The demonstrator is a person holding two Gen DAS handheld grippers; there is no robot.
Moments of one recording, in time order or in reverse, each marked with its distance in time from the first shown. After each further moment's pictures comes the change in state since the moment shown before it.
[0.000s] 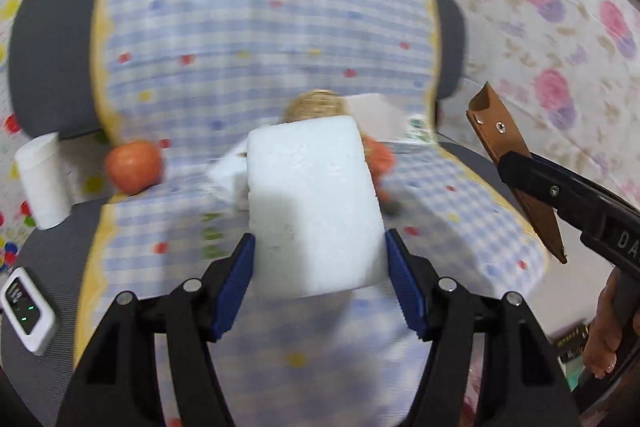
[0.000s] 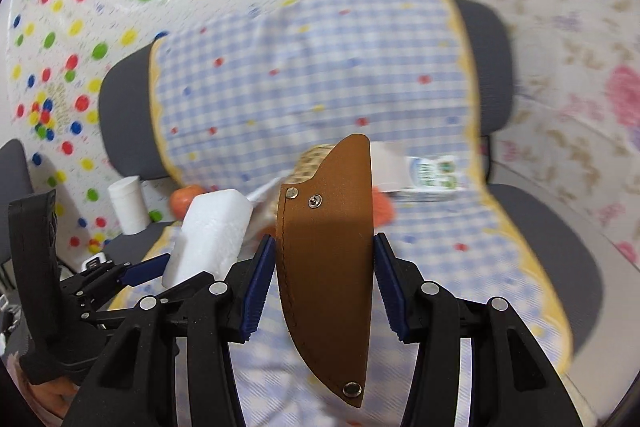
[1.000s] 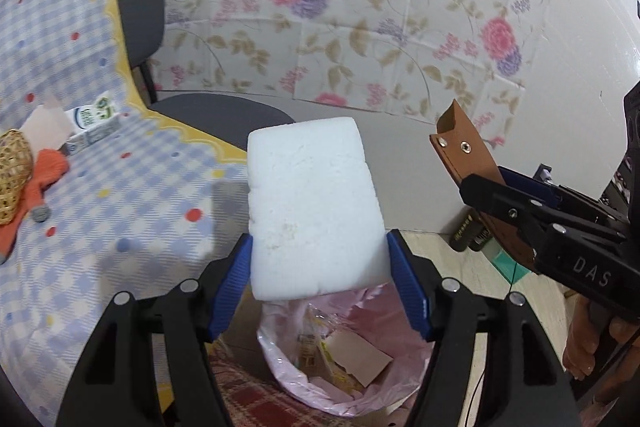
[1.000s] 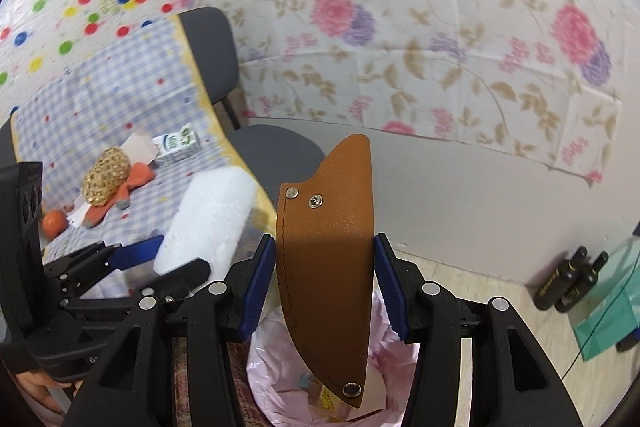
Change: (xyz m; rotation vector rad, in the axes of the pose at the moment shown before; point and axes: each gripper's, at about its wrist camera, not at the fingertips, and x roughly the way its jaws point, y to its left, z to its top) left arm 0.014 -0.263 -0.080 0.430 0.130 -0.525; right arm -0.189 -0.171 -0.146 0.362 -0.018 -0.514
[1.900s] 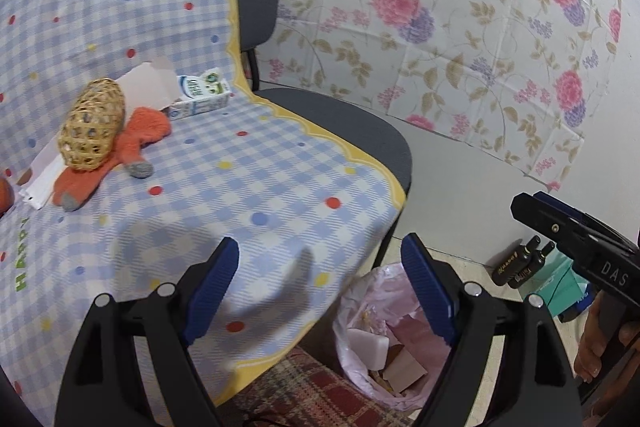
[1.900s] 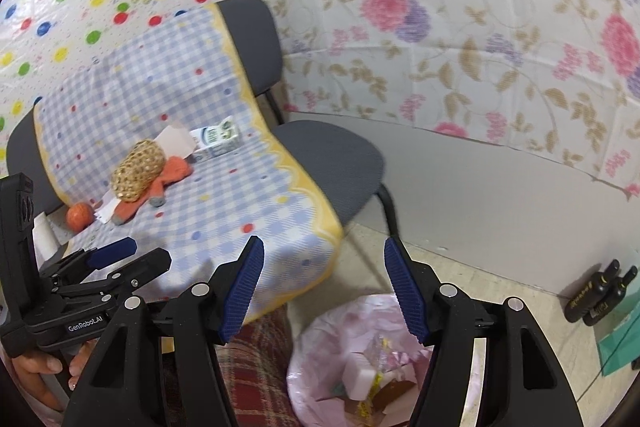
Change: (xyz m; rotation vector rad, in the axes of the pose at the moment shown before) left arm -0.050 0.089 -0.015 -0.194 -0.053 0.207; right arm 0.025 0.052 0.011 -0.057 0.026 0.134
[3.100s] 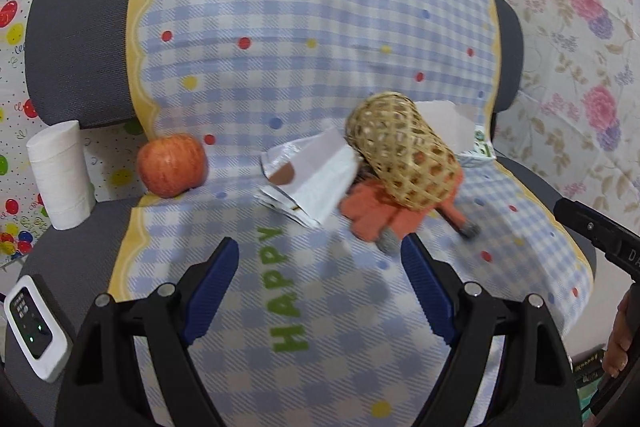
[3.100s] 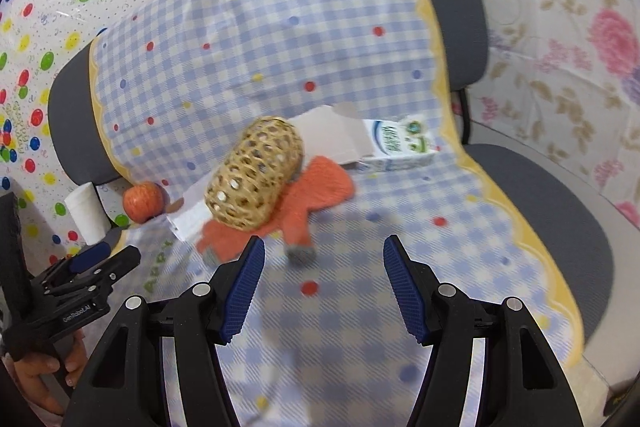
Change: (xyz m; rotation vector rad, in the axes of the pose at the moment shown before) left arm -0.053 0.234 0.012 -0.319 -0.085 0.449; right arm 0.146 0.209 0.066 -0.233 0.105 0.309
